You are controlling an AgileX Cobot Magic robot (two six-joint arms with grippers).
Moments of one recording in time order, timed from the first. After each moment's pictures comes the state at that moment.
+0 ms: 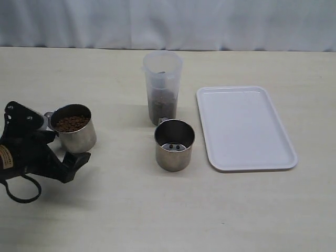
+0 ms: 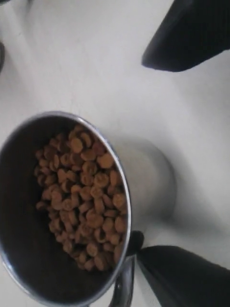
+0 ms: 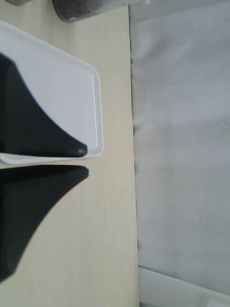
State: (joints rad) left arm -0.13 1.79 -0.33 0.54 -0.69 -0.13; right arm 0.12 0.00 0.00 -0.04 0.21 0.05
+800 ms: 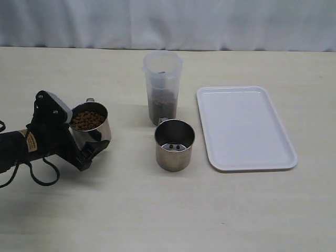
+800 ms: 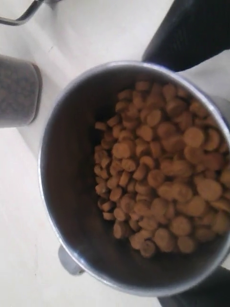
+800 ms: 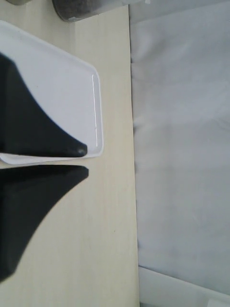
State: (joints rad) left arm -0.13 2.01 -0.51 0.63 -0.87 0.05; right arm 0.12 0.00 0.00 -0.04 0.21 0.05
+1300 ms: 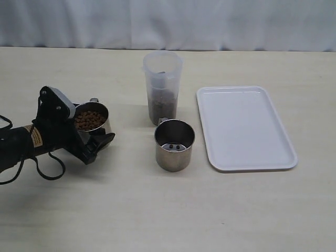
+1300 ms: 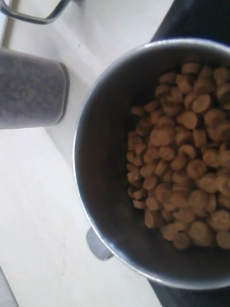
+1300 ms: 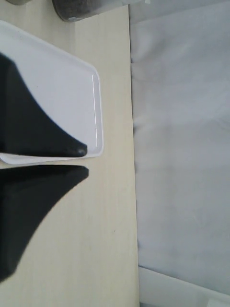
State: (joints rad) left arm -0.13 2.06 -0.56 0.65 -0.96 0.05; right arm 0.12 0.00 0.00 -0.04 0.21 0.05
